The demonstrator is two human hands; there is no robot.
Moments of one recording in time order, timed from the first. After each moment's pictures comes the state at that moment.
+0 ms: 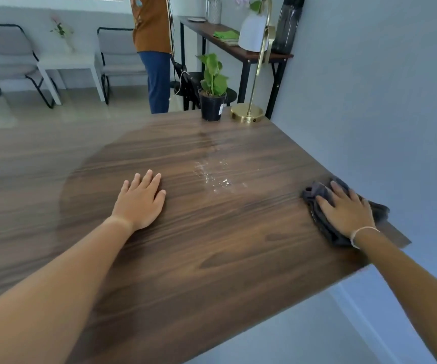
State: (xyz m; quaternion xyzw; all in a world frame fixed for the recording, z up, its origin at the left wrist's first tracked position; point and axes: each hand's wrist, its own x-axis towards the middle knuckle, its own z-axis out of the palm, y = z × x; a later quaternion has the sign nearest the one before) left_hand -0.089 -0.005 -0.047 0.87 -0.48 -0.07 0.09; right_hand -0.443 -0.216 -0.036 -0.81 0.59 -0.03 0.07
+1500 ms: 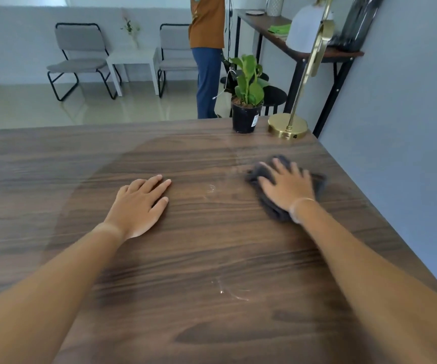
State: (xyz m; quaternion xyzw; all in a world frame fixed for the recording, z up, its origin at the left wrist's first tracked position) left_hand -0.058 -0.040 -0.044 0.89 -0.45 -0.01 0.03; right_hand -0.239 -0.295 -0.042 -0.93 0.36 -0.03 0.07
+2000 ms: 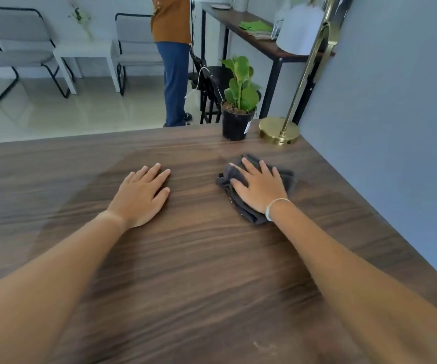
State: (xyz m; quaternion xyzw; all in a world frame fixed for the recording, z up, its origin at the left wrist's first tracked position) left_hand 0.017 -0.101 -0.046 0.85 -0.52 -0.06 0.08; right_hand -0.168 -0.283 -0.045 -0.93 0.36 0.00 0.08
